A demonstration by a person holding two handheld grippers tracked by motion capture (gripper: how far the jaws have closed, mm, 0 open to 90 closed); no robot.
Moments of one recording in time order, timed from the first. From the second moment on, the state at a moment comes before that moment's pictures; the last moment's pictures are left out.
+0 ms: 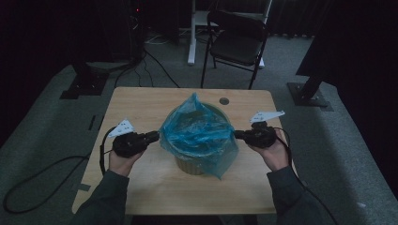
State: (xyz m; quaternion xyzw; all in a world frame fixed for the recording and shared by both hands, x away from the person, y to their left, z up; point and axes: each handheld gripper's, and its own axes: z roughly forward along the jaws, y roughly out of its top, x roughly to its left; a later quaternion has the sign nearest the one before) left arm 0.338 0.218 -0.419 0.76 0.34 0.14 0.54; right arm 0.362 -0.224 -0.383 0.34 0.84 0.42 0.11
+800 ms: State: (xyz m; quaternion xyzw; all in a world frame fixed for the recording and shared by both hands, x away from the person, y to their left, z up) left arm 0.315 0.183 -0.383 0.77 0.27 0.18 0.55; right arm 0.355 -0.222 -0.381 0.32 0.84 0.43 0.11
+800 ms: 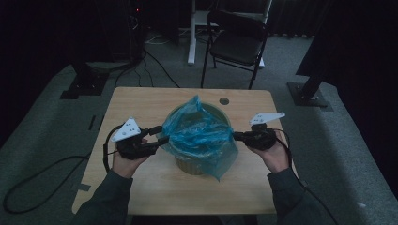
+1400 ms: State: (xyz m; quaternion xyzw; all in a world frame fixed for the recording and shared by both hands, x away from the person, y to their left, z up) left arm 0.320 0.201 -0.405 0.76 0.33 0.18 0.53; right arm 0.361 -0.225 -0.385 0.33 0.84 0.42 0.11
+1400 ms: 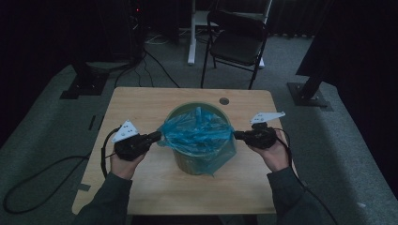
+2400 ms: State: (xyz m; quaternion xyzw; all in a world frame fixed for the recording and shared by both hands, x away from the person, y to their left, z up) left arm 0.387 0.211 -0.440 0.74 0.42 0.14 0.50; right arm 0.400 -0.235 -0.404 0.40 0.81 0.42 0.11
